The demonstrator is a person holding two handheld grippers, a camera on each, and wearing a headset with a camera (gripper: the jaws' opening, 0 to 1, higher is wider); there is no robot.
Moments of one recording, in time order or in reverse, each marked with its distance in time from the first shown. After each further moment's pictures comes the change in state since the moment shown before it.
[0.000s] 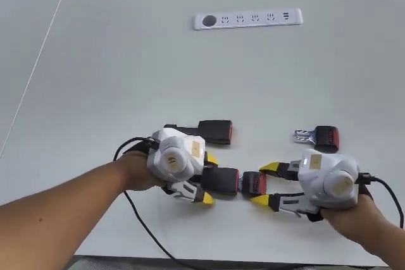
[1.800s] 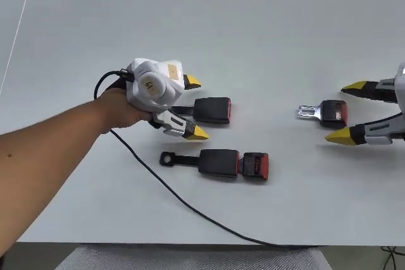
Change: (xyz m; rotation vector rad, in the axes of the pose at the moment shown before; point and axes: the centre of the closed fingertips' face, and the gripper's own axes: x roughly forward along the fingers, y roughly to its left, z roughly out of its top) left arm -0.024 0.112 -0.001 -0.044 -0.037 0.155; right arm -0.093 -0.134 -0.047 0.024 0.157 -0.043
